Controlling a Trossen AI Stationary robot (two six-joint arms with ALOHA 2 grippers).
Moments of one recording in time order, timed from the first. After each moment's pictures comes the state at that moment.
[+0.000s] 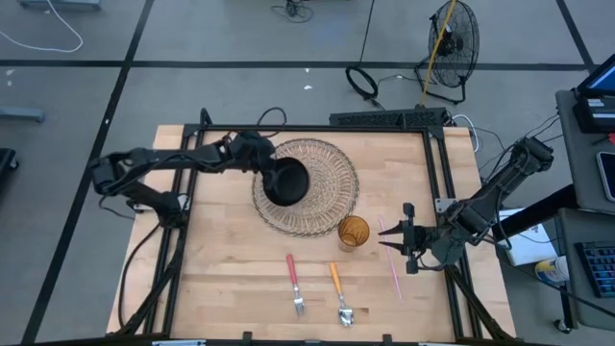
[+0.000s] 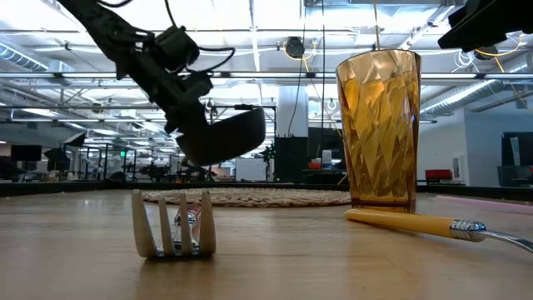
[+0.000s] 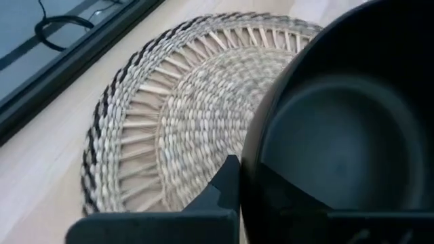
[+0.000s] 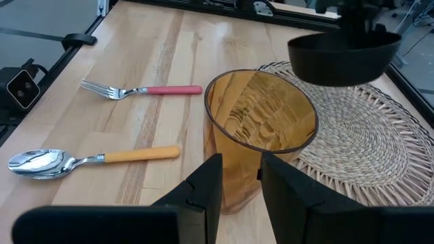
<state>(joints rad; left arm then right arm) 0.50 1.42 0.74 -0.03 0.11 -0.08 0.76 0.89 0.58 -0.33 0.70 0.33</state>
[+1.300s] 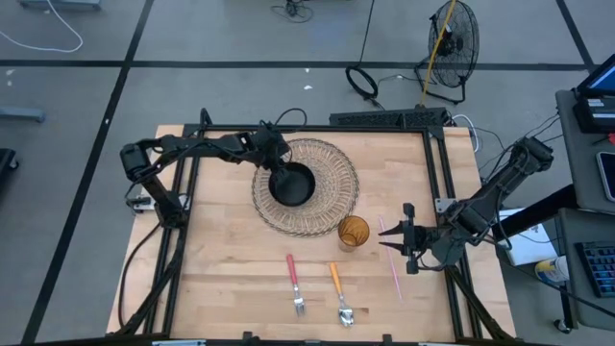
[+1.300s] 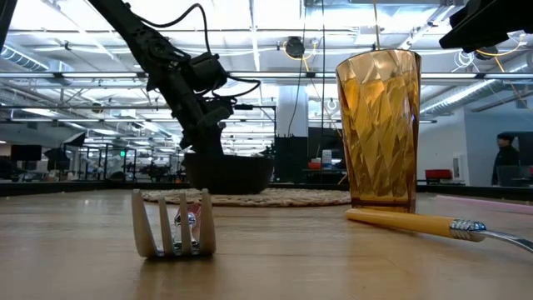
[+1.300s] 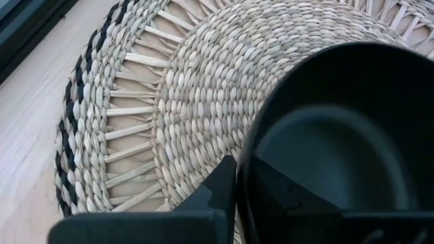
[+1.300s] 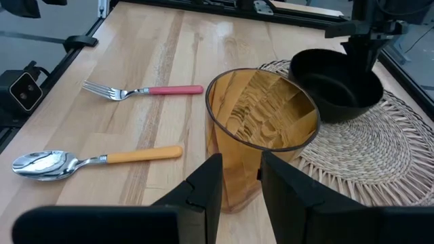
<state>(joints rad) 0.53 1.68 0.96 -0.22 0.13 -0.03 0.76 0.89 0.58 -0.34 0.70 0.35</state>
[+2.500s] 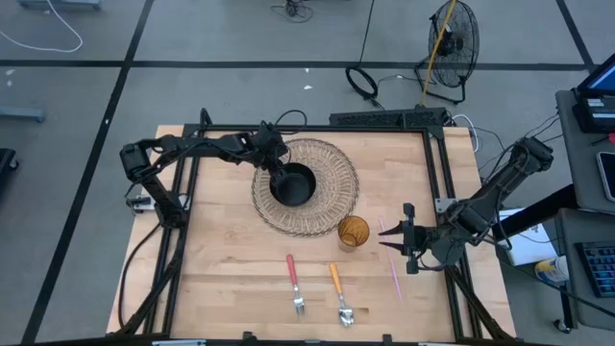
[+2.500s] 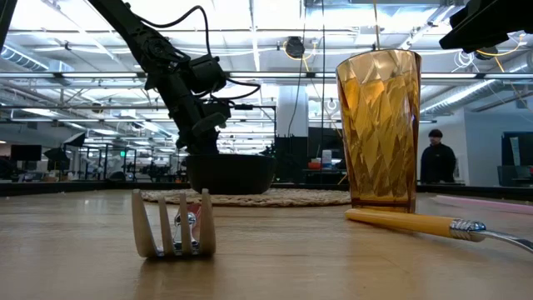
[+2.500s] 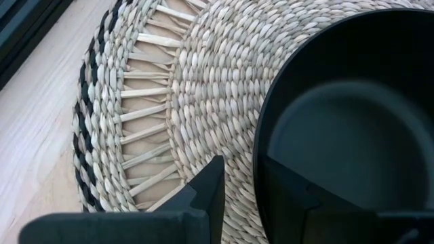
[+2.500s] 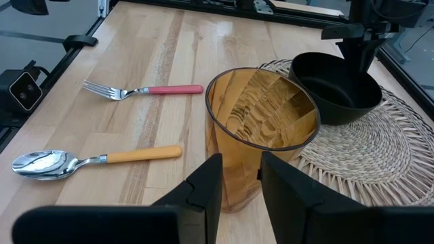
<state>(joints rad) 0.53 1.68 0.96 -0.27 0.08 0.01 0.76 0.89 0.58 -0.34 0.70 0.35</state>
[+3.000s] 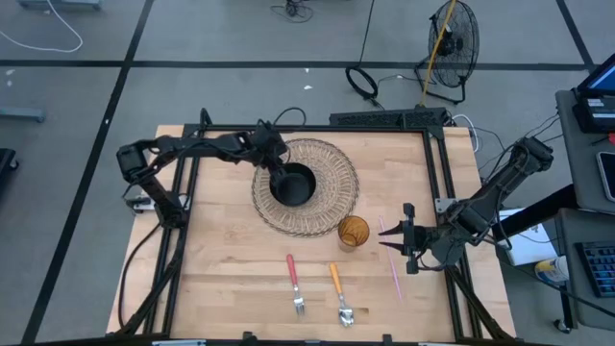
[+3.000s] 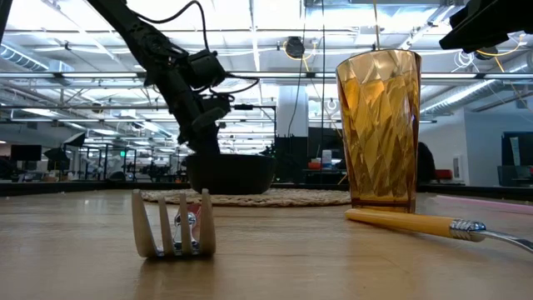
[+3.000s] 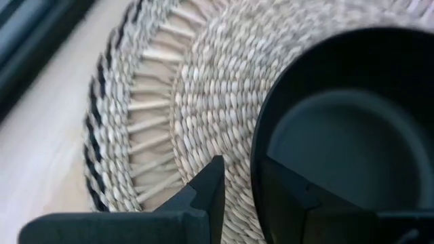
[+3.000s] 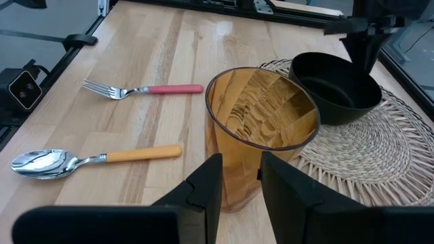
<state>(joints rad) 0.53 1.64 0.96 -0.26 0.08 0.03 0.76 0.89 0.58 -0.34 0.70 0.35</state>
